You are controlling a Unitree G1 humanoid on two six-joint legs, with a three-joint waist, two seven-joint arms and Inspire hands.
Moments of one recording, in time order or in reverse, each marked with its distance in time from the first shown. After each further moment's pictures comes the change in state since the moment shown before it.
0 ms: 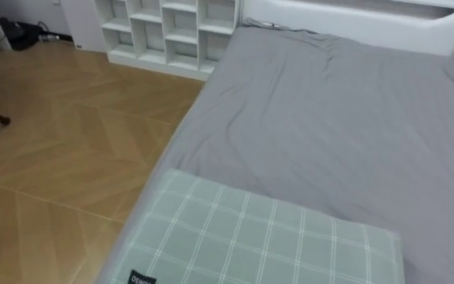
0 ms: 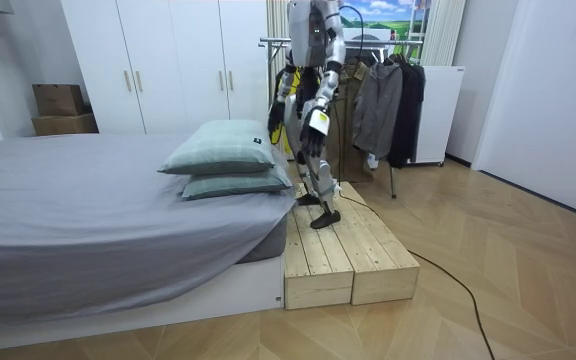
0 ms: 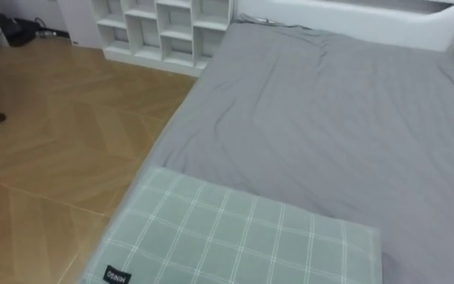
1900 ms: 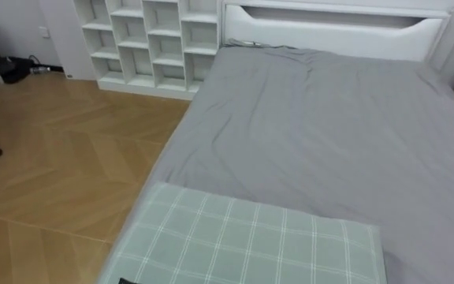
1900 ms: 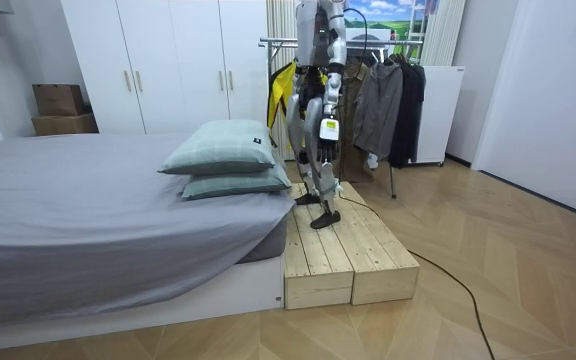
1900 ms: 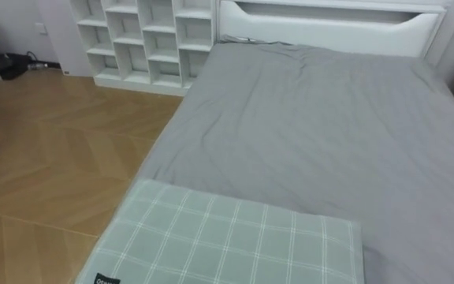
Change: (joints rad) left arm -0.053 -0.053 -0.122 0.197 0.184 0.237 -0.206; right arm 0.035 0.045 -0.030 0.028 -0.153 0.229 0.169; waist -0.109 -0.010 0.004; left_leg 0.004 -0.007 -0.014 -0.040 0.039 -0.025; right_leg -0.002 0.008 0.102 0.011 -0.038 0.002
